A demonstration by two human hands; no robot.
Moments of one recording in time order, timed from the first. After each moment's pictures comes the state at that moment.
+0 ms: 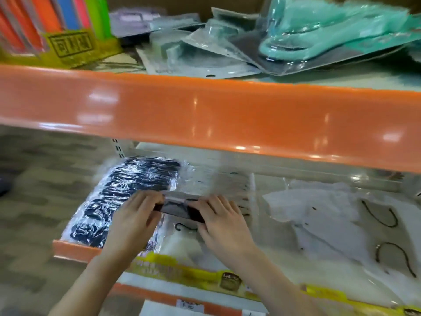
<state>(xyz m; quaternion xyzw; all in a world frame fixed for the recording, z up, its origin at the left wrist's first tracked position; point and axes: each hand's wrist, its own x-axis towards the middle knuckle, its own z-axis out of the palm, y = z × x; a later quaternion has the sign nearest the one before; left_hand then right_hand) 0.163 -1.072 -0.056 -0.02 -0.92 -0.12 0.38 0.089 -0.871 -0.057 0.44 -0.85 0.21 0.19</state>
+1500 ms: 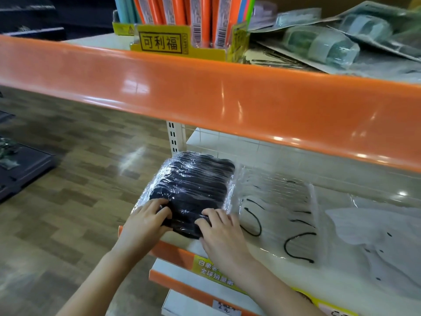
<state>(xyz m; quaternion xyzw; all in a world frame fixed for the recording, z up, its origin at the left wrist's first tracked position) 0.216 -1.196 -0.111 0.06 -0.97 -0.04 0.22 0.125 -0.995 -0.117 0.48 -0.86 0.09 0.14</state>
